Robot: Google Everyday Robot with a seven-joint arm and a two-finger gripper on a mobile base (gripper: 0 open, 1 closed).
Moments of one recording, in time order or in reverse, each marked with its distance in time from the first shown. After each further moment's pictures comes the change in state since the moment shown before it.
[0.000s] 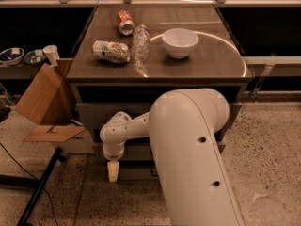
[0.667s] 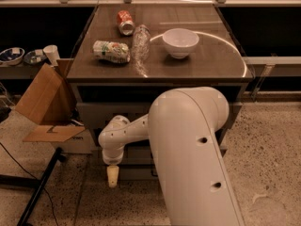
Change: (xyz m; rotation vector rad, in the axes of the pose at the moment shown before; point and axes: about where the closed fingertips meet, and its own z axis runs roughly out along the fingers) arm -0.001 0.019 0.001 -0.013 0.015 0.007
